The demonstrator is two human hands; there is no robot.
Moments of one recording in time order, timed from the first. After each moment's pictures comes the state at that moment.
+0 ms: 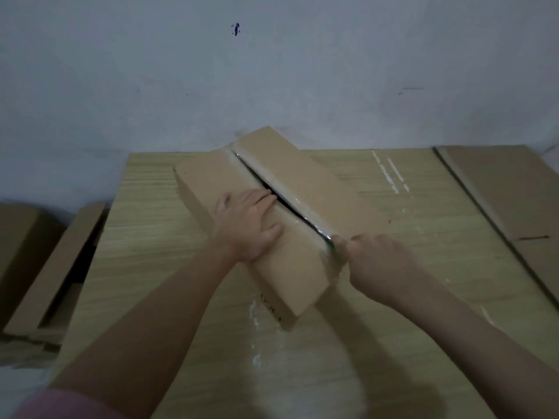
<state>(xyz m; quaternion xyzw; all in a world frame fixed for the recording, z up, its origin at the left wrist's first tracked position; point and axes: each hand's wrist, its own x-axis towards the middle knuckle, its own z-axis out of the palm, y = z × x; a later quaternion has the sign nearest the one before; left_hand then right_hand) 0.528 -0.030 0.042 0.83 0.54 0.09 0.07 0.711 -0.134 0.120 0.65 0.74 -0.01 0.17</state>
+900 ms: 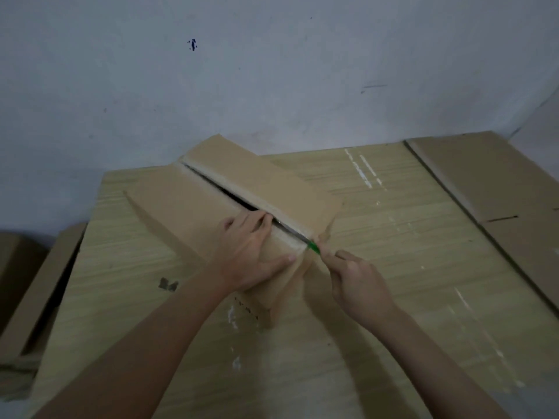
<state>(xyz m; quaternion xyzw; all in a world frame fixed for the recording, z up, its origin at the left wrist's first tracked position) 0.564 -0.074 0.052 0.87 0.48 0.05 0.03 0.754 -0.167 0.033 0.67 0.71 -0.06 -0.20</state>
